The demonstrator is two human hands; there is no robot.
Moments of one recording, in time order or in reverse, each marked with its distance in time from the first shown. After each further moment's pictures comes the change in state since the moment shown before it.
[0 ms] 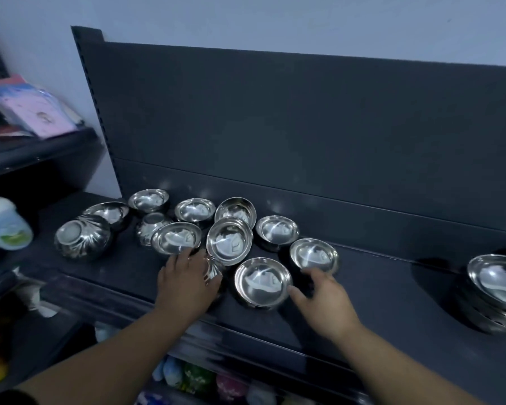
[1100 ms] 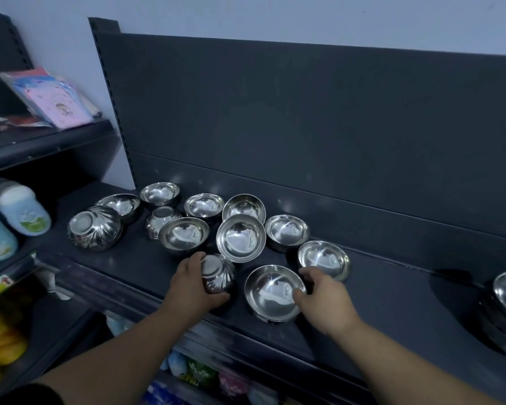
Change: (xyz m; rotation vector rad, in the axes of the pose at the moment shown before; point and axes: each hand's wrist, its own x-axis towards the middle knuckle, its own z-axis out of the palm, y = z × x) left_hand -0.003 -0.009 0.015 -0.365 -0.089 -0.132; right_hand 0.020 -0.008 0.000 0.092 -0.106 -0.005
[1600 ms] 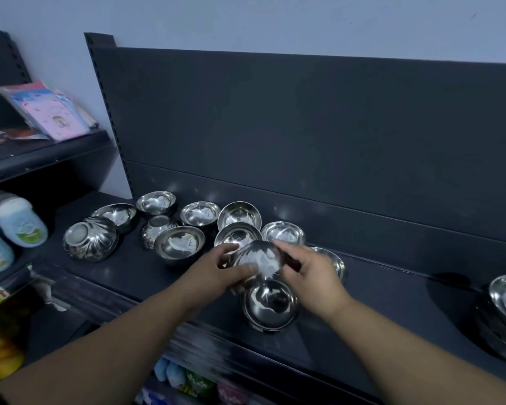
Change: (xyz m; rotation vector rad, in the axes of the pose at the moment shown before) left_hand -0.004 0.078 -0.032 -0.694 -0.329 -0.036; right_hand 0.022 -0.025 -0.016 0.206 0.086 -0.387
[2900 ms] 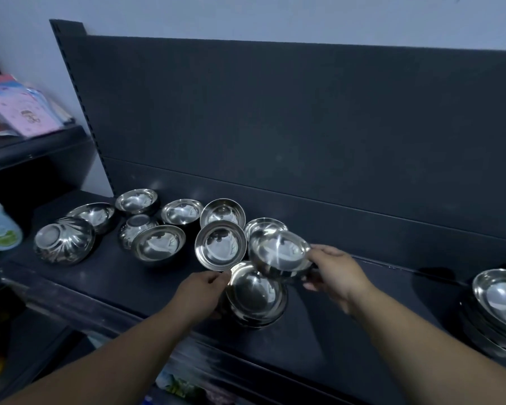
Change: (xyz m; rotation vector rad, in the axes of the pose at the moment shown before) left_hand 0.009 -0.018 0.035 0.272 0.205 -0.167; right_hand 0.016 0.044 -0.044 0.621 0.083 0.647
